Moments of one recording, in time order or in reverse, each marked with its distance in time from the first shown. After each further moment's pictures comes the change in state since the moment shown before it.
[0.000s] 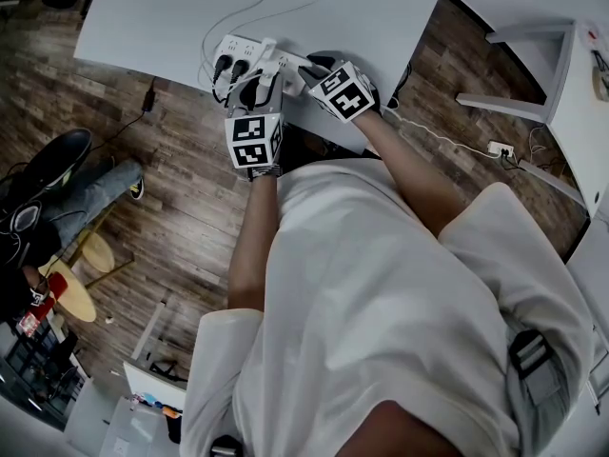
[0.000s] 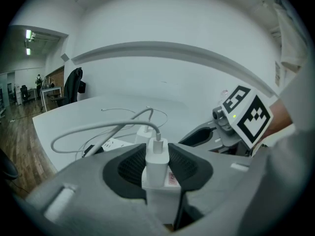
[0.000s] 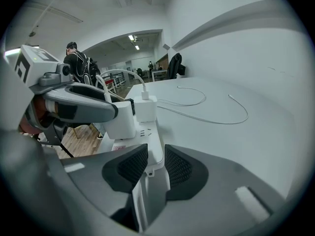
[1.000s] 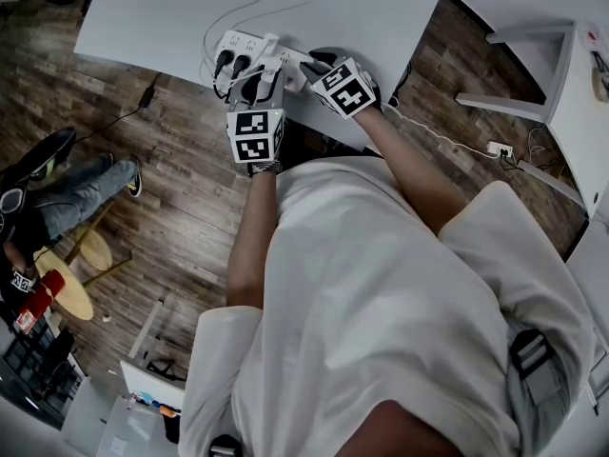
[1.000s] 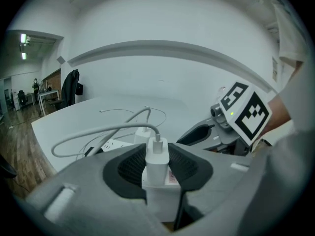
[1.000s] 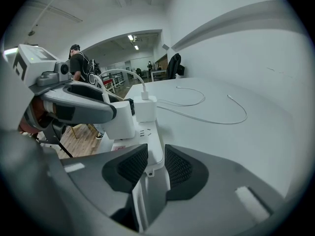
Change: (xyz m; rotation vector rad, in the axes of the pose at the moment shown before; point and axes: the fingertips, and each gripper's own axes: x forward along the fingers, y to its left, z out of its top) left arm -0.001 -0.002 -0.002 0.032 0.015 -0.009; right arm 0.001 0.000 -0.001 -0.005 -0.001 -0.011
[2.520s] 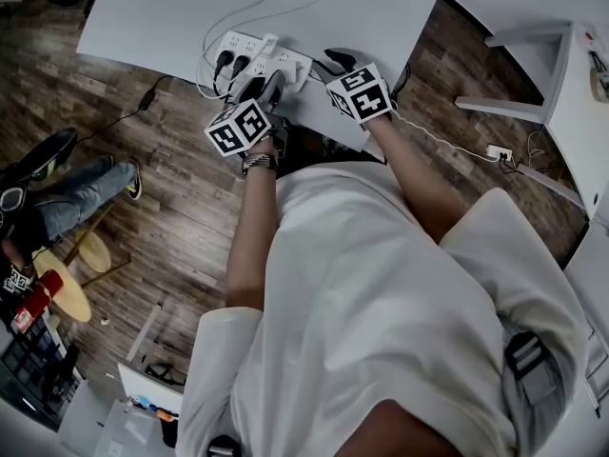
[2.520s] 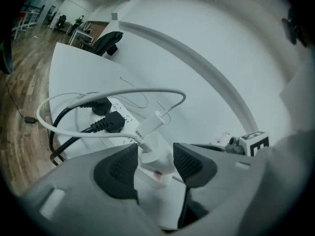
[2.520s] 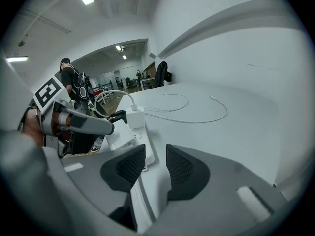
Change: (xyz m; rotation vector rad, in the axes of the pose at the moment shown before) left arm 0.005 0.008 -0.026 -0.638 -0.032 -0.114; right arm -0.039 -0.019 -0.003 0.150 -0.084 -0.075
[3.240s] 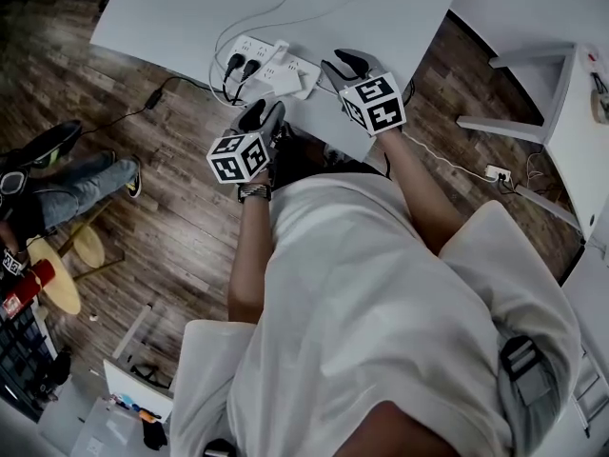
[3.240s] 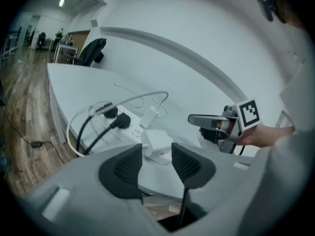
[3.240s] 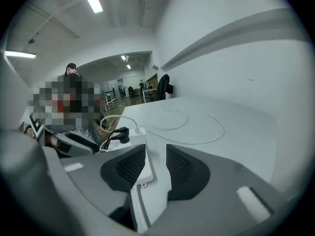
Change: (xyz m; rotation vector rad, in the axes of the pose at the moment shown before) left arm -0.051 0.000 -0.024 0.199 0.041 0.012; right arm -0.030 0.000 0.043 -0.045 -0.133 -0.002
